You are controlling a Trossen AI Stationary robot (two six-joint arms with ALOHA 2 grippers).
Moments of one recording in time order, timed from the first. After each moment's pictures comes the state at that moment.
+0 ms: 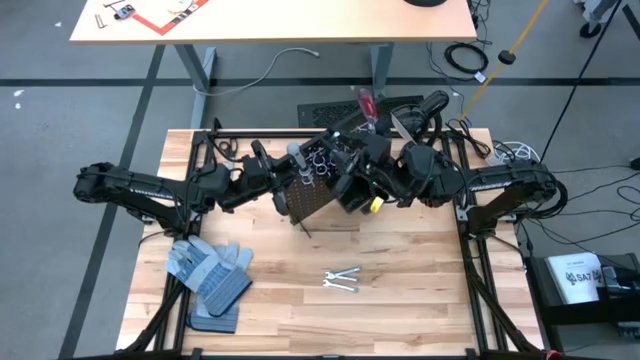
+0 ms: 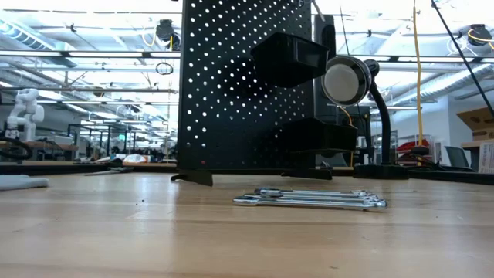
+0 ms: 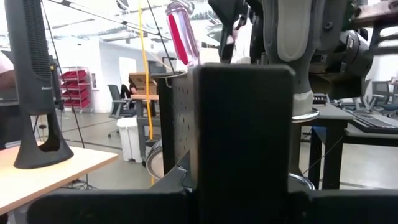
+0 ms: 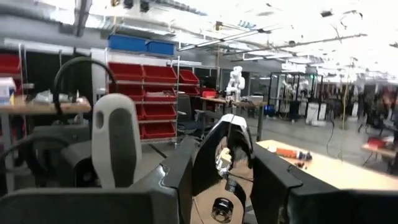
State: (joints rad) left arm -0.08 1.19 0.83 0.53 -0.41 0.14; right arm 0.10 1.50 1.46 0.40 0.65 -0.18
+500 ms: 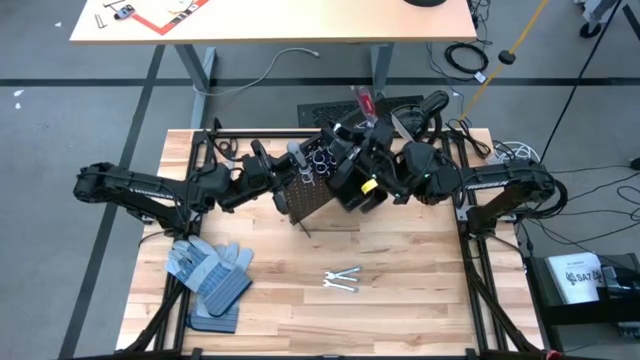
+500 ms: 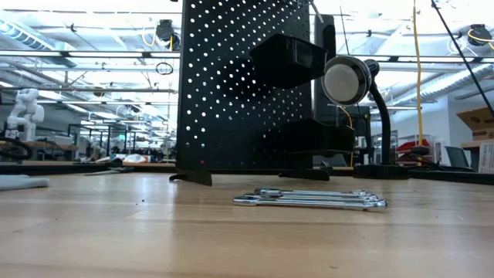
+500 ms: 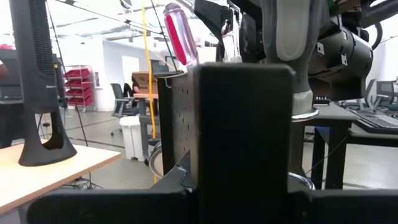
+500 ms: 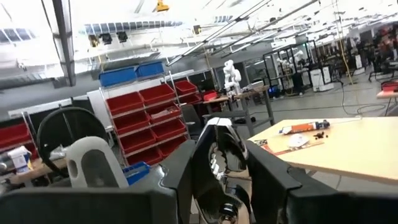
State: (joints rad) left arm -0.08 1.19 0.83 0.53 -0.42 0.14; right arm 0.08 1.50 1.46 0.45 0.69 0.10
